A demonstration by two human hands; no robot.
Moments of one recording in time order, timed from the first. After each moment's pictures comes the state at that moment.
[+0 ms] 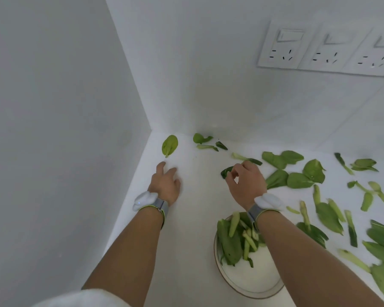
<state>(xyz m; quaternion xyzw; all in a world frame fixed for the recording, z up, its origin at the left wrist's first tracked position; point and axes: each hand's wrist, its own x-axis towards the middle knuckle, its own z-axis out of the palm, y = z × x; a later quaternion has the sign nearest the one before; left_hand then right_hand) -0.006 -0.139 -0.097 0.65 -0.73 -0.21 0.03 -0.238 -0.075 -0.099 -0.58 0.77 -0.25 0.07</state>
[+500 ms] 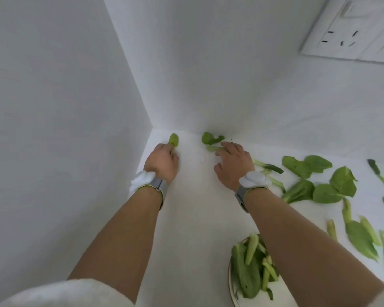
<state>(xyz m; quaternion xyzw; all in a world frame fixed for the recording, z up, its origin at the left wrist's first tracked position) -0.008 -0.241 -0.104 0.67 -0.71 -0.18 0.11 -0.216 -0.186 -0.127 -0.67 0.73 -0.08 0.10</state>
